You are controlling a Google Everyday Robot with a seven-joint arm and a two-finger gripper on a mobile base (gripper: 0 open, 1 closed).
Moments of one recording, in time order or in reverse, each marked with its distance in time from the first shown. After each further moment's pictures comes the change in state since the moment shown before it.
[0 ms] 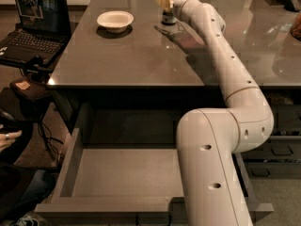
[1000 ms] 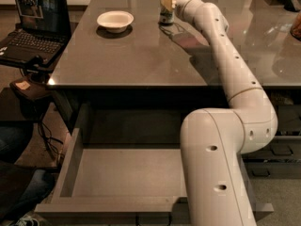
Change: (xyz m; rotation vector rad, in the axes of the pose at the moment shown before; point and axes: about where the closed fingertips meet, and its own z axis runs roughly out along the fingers) arm -0.002 -0.002 -0.007 -0.016 0.003 0.004
